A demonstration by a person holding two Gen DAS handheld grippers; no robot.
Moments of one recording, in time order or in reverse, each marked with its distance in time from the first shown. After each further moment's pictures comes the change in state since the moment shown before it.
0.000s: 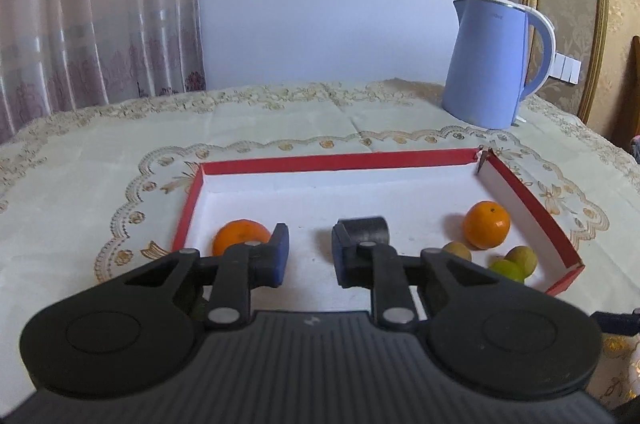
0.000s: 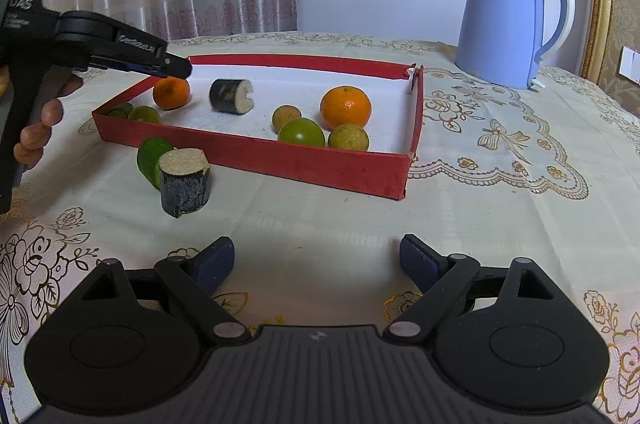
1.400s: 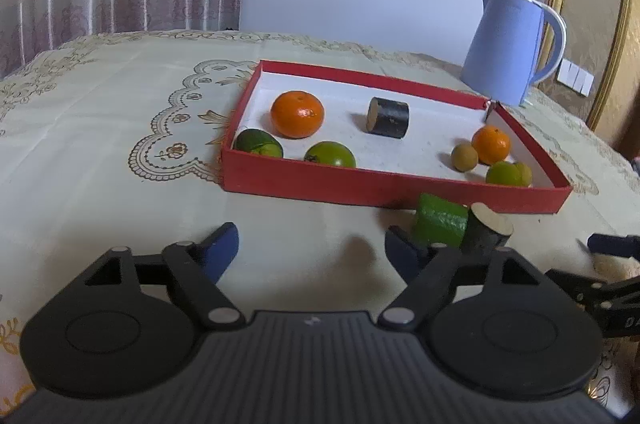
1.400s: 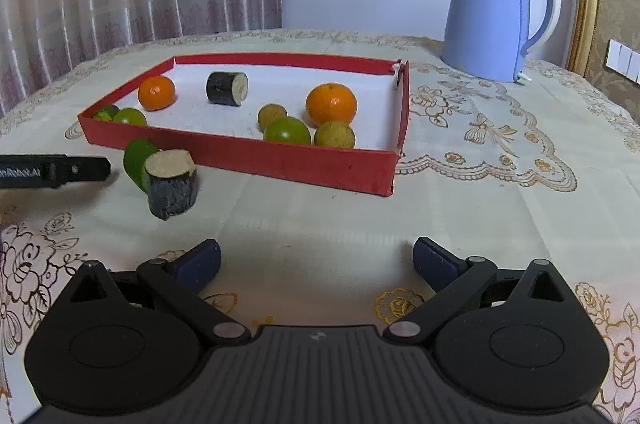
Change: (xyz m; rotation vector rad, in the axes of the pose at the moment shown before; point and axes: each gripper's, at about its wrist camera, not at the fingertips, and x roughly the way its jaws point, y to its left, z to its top) left arm -0.054 0.022 -0.084 -0.155 0.066 0.020; right arm -0.003 -0.001 -0.001 0.027 0.001 -0.043
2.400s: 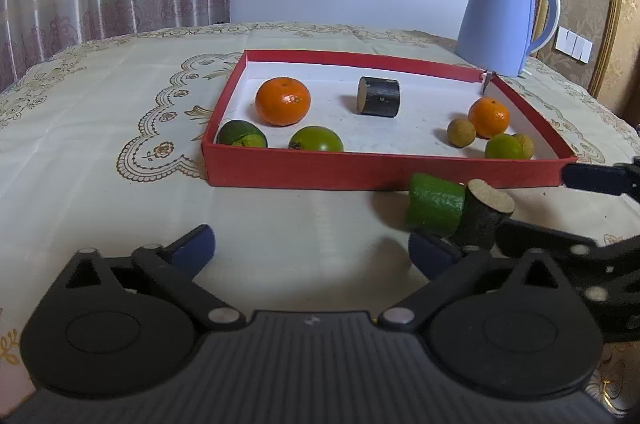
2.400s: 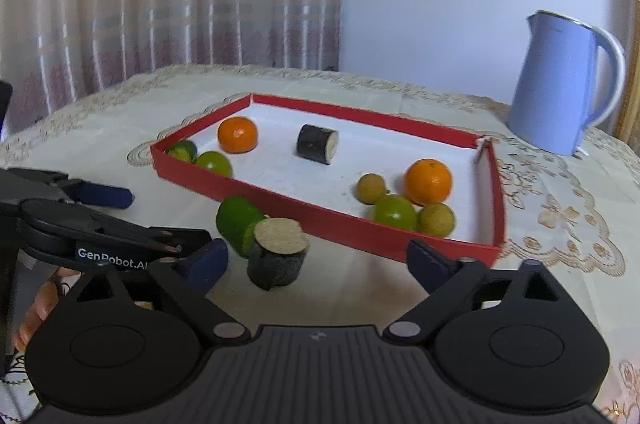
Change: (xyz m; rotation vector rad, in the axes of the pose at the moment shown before) left arm 0.008 -0.011 0.000 0.071 0.042 0.031; right arm 0.003 0.062 0.030 -0.135 -0.090 0.101
